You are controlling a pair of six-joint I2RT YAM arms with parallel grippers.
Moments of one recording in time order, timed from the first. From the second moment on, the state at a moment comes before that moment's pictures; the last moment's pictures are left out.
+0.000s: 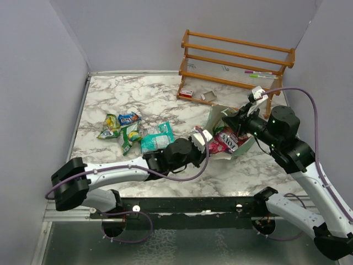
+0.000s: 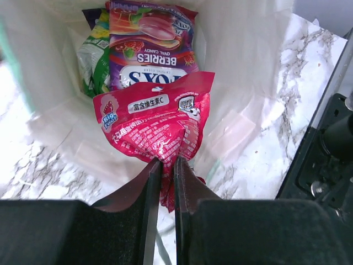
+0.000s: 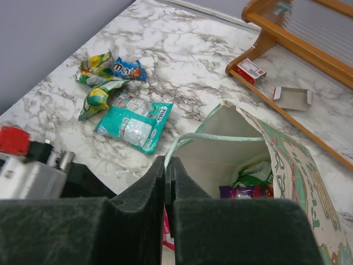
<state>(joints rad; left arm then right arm) -1.17 1.37 0.81 0.27 -0.15 -0.16 0.52 0.83 1.07 -0.41 -0.21 0.11</state>
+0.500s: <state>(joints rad) -1.17 0.99 0.84 0.04 -0.38 -0.11 0.52 0.77 0.97 -0.39 -0.13 0.10</state>
